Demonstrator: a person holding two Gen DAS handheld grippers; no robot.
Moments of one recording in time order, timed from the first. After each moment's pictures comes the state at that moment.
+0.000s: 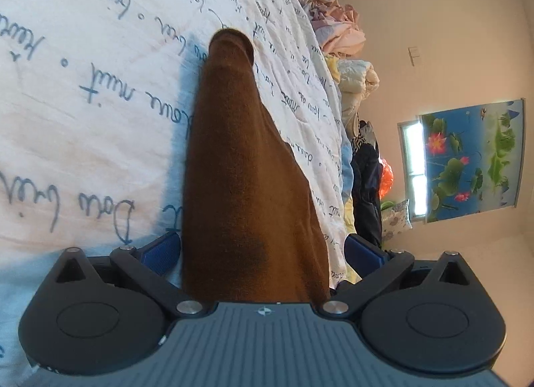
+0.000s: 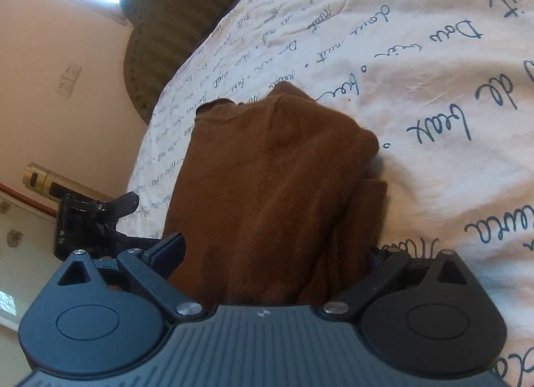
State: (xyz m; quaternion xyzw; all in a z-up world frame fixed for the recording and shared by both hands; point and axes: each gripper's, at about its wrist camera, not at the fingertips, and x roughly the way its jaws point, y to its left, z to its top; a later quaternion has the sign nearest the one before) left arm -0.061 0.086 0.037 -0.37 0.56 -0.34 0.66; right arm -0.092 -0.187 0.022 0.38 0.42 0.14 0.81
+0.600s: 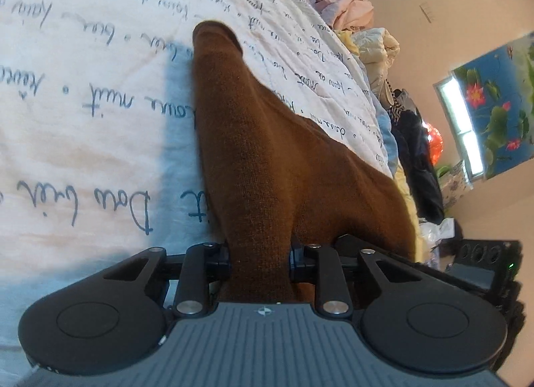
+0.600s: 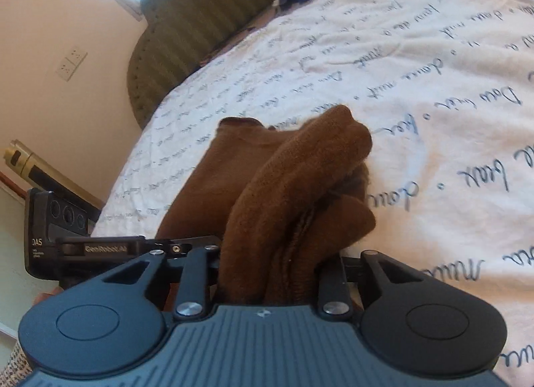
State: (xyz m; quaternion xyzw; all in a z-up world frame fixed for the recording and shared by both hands) left arm -0.089 0.066 0.064 -0.21 0.54 -0.32 0.75; right arm -0.083 -0.128 0.065 0.30 0.39 0.11 0.86
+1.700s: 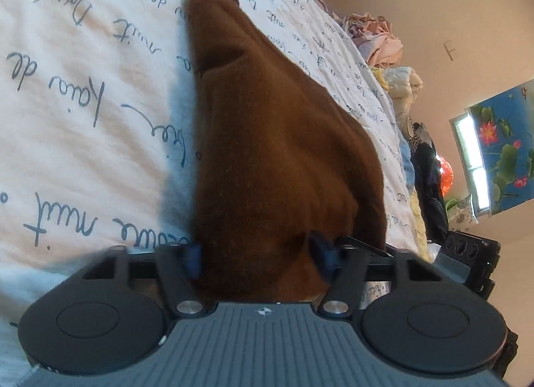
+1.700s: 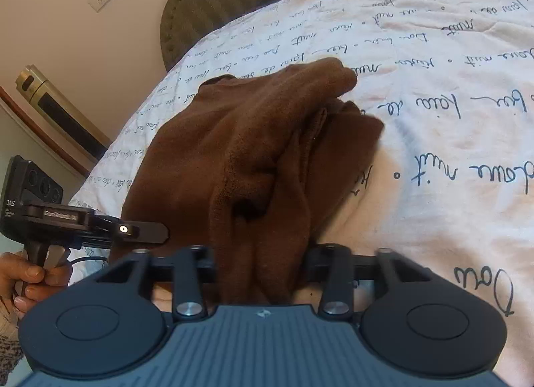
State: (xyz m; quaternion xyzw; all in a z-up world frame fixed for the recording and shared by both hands) left arm -0.119 0.189 0.050 -0.27 0.54 -0.26 0.75; right arm -0.062 -0.057 0.025 0.23 0.43 0.18 0.86
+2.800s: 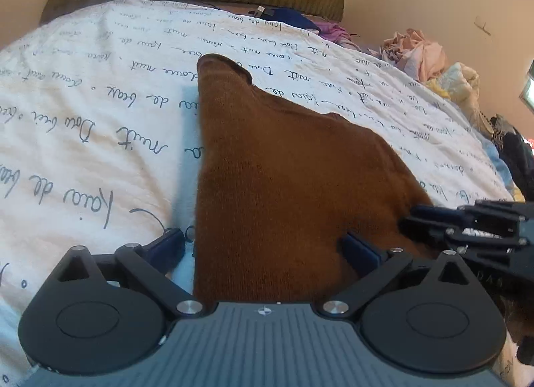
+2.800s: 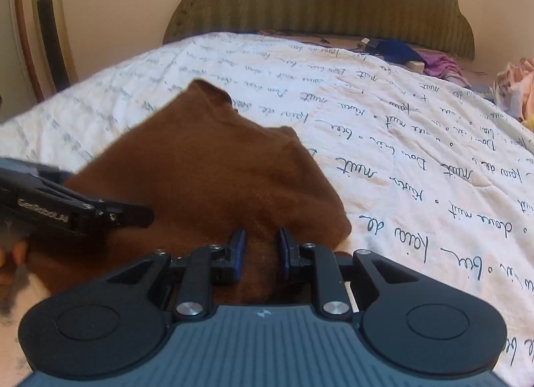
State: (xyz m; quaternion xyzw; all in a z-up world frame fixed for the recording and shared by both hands) left arm -0.133 0.136 0.062 -0.08 0.42 -0.13 0.89; right arm -0.045 -0.015 0.054 -0.04 0.36 0.13 0.92
